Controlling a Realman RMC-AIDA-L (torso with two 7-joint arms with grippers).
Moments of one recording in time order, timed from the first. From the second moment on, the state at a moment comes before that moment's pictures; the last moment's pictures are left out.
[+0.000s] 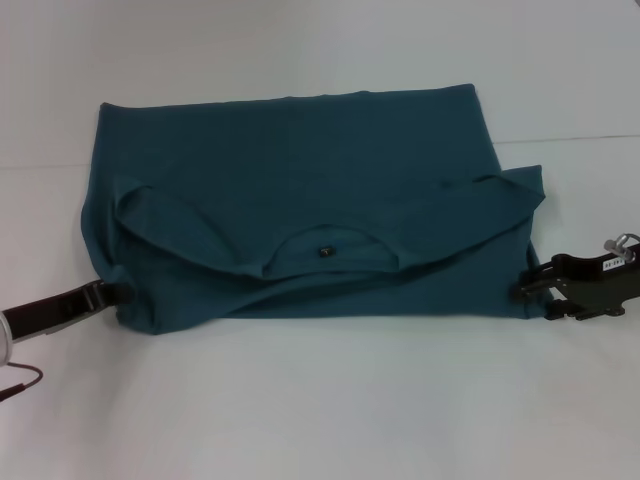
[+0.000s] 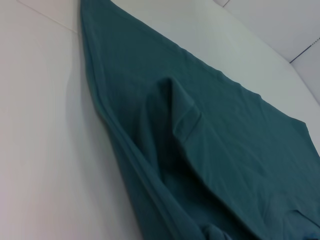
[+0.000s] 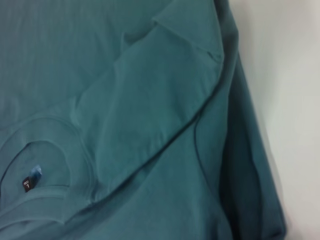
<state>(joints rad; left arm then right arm) -0.55 -2.08 -2.53 -0.55 -1.06 1.02 -2.08 0.77 1.86 -0.69 -0.40 -2.53 -1.16 2.72</state>
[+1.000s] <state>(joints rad) -0.57 -2.08 -2.53 -0.53 -1.06 1.01 -2.08 0.76 1.86 -0.67 -0.50 -2.49 -1.22 2.72</state>
